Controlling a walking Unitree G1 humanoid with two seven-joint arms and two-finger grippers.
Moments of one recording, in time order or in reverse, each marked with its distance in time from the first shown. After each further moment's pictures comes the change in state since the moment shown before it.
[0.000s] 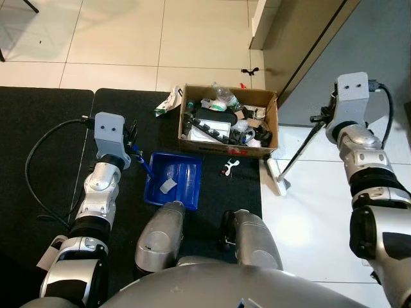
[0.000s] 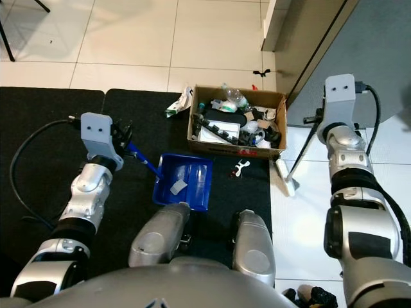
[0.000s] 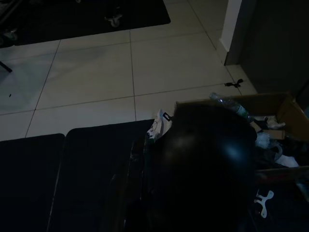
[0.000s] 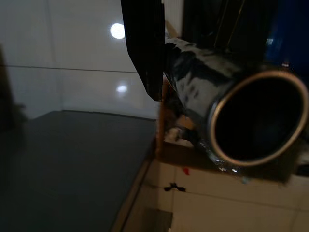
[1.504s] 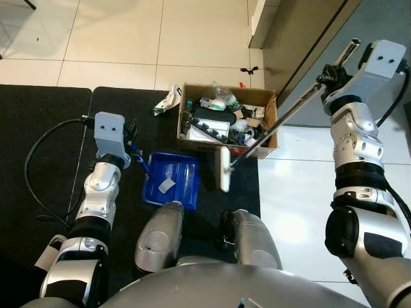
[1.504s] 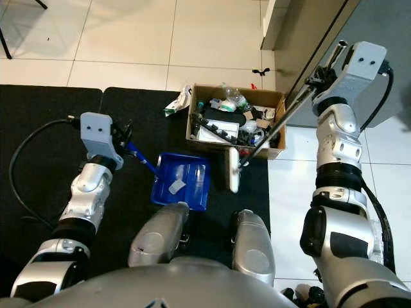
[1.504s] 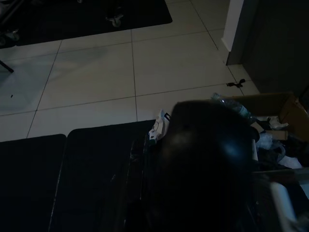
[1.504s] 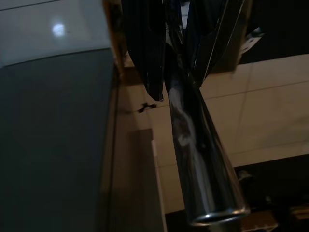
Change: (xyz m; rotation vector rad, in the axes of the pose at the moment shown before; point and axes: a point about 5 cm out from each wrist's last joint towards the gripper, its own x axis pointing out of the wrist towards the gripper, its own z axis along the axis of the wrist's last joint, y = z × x) left arm 0.000 -0.003 0.001 0.000 -0.007 -0.005; right arm -0.010 0.011 0.057 0.307 -0.368 -0.043
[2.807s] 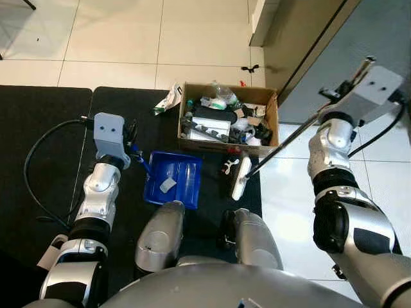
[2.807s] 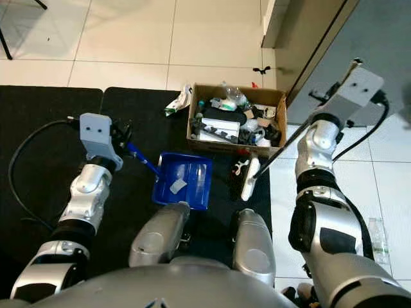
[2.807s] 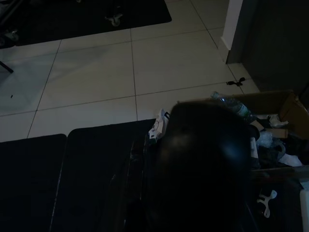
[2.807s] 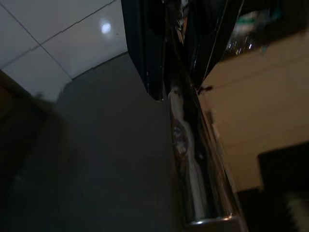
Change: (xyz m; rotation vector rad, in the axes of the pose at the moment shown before) left arm -0.002 0.003 0.000 0.006 0.000 0.001; right arm -0.010 0.007 -0.042 -0.066 -0.082 -0.268
